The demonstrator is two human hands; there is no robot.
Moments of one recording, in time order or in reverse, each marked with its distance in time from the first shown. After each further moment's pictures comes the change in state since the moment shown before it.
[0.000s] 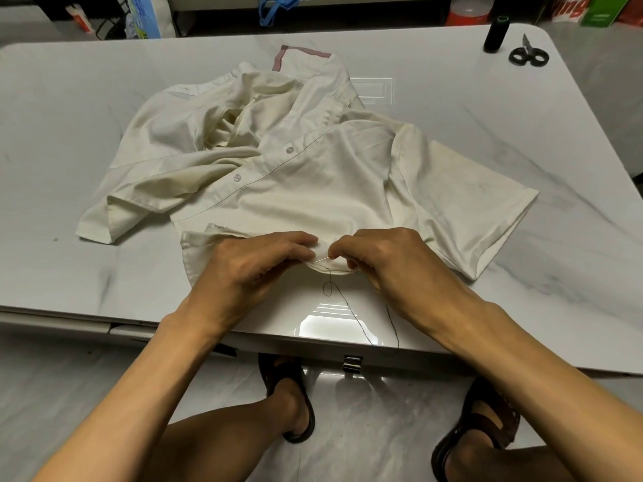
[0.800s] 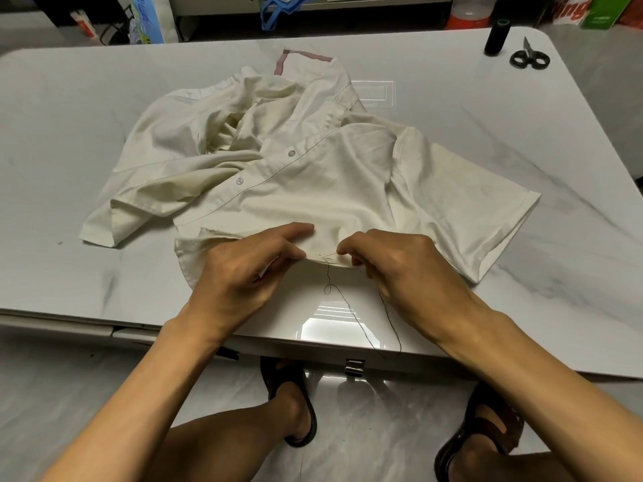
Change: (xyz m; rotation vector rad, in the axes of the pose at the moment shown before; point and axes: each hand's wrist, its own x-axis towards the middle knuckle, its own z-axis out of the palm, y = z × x) left_hand 0.001 0.006 -0.002 0.050 0.108 -0.018; right_hand -0.007 0.001 -0.002 -0.026 0.100 -0.047
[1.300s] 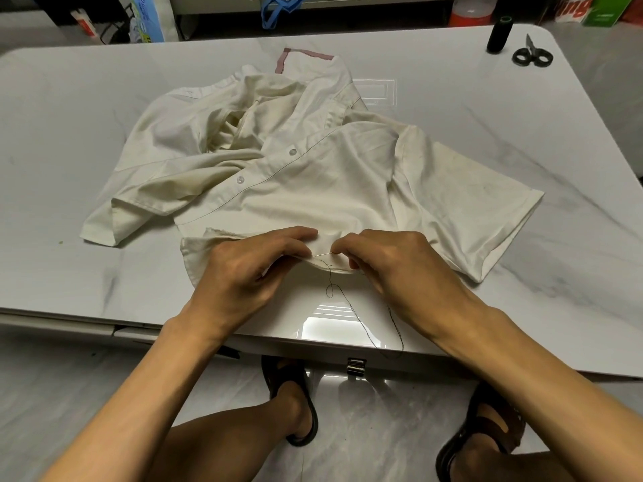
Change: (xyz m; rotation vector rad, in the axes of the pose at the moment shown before) left_hand 0.001 -0.001 -0.001 -0.018 -0.061 -0.012; right_hand 0.004 0.000 0.005 -0.007 -0.065 0.031
